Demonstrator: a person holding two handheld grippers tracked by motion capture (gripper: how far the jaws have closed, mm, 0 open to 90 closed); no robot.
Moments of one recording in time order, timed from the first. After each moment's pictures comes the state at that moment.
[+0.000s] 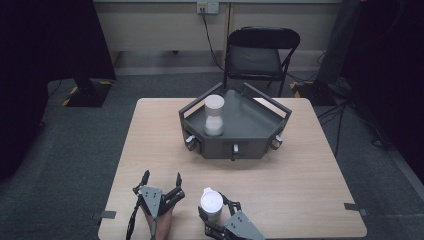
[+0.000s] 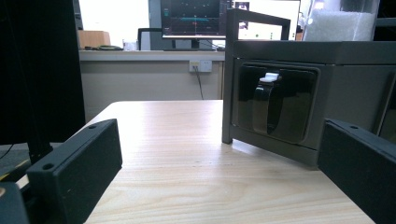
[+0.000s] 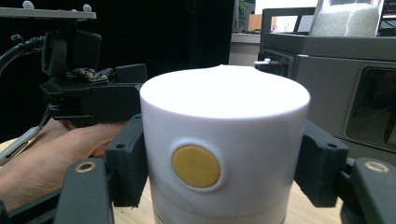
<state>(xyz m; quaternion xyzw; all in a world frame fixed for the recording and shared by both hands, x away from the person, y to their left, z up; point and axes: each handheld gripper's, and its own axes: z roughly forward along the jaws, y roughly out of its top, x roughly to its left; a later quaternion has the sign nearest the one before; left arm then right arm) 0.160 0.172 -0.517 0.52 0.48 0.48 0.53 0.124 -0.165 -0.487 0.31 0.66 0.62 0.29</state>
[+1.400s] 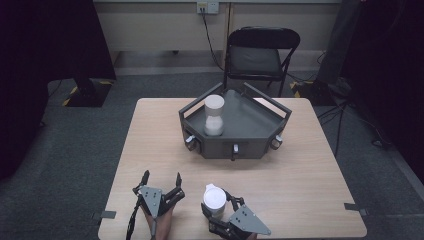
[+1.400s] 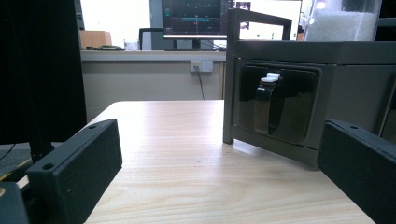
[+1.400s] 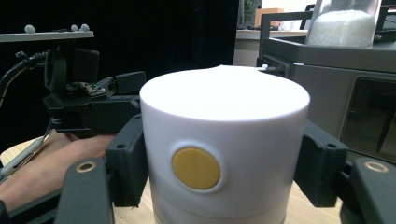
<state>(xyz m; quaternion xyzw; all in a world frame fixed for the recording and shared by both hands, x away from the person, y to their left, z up) 0.160 0.171 -0.517 0.51 0.48 0.48 0.52 0.135 -0.179 -0.467 0.31 0.67 0.62 0.27</state>
